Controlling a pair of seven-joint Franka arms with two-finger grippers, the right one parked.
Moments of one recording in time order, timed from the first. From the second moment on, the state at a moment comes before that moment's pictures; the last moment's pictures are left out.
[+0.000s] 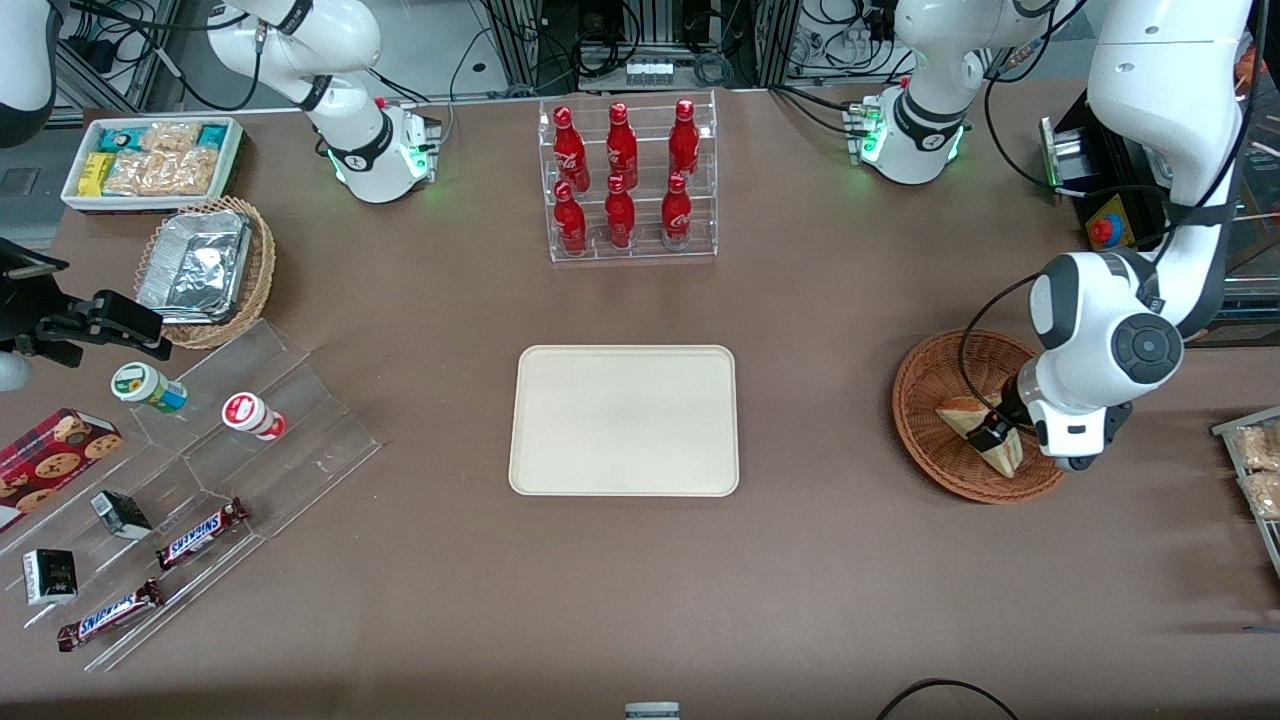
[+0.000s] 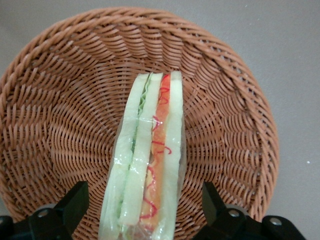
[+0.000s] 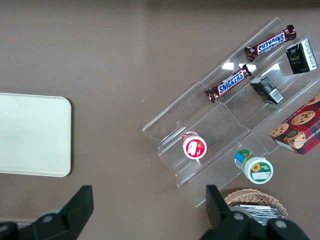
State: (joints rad) arm 0.05 0.35 -0.06 -2.07 0.06 2.33 -0.84
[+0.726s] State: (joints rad) arm 0.05 0.33 -0.06 -2.03 0.06 2.29 -0.84
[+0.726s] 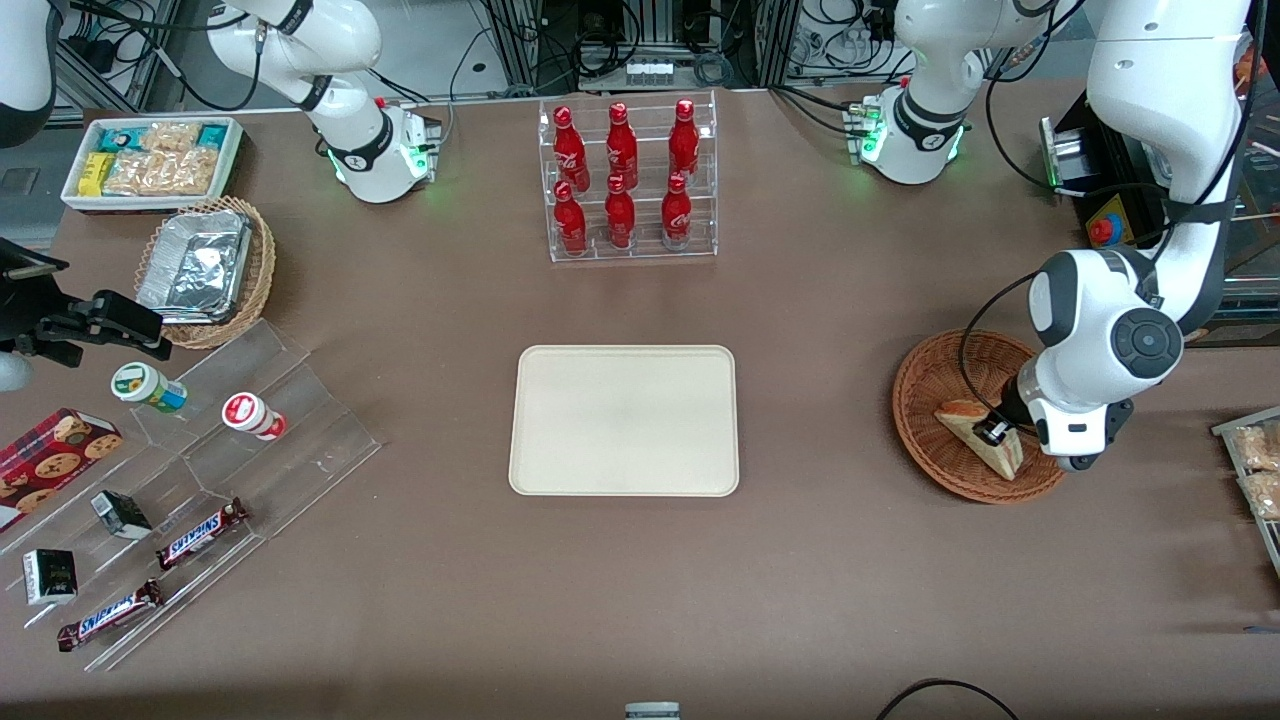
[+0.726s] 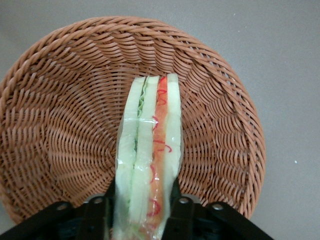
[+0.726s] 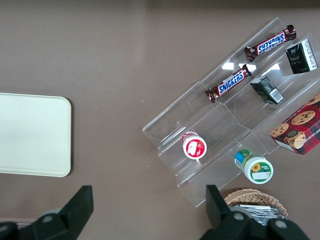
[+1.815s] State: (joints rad) arm -0.29 0.19 -0.09 -1.79 0.06 1.82 -0.82
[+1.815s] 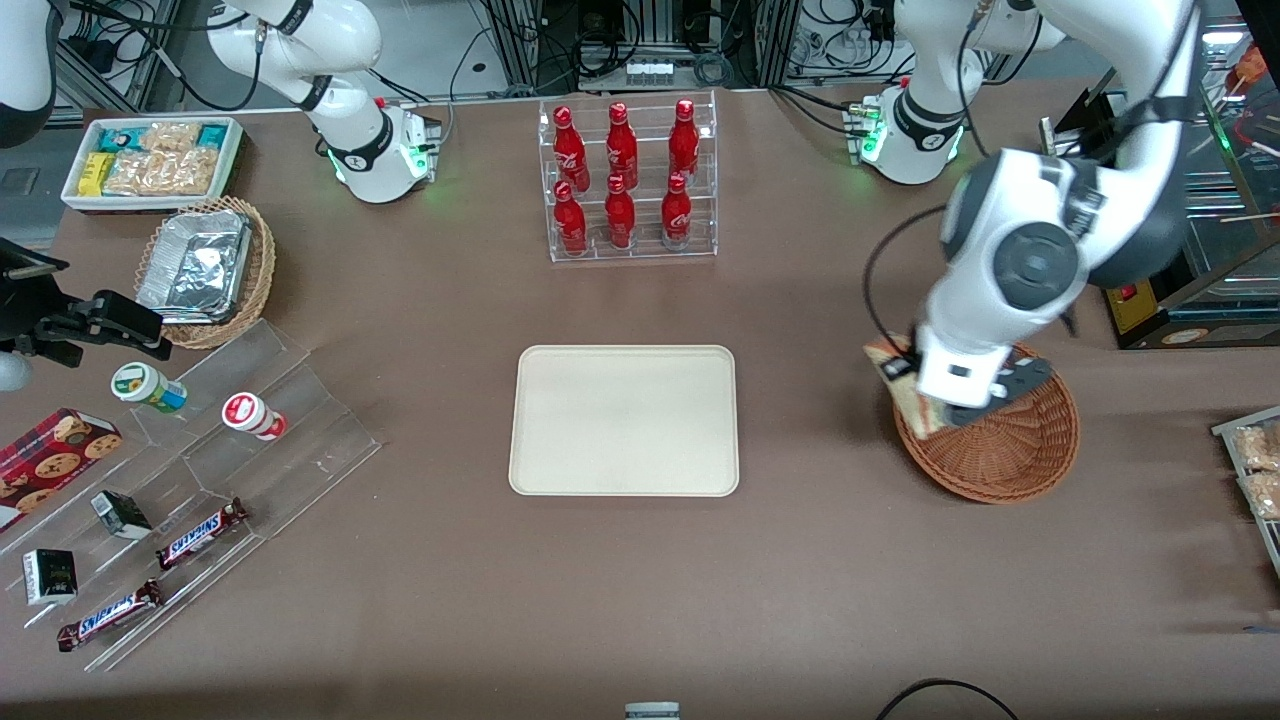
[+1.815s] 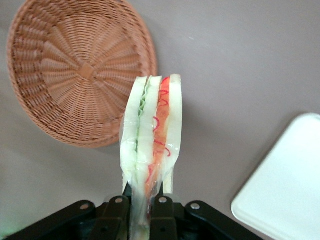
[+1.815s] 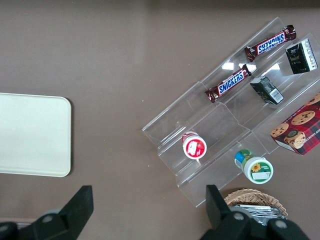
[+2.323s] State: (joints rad) arm -0.48 0.24 -0.09 -1.72 0.06 1.83 -0.84
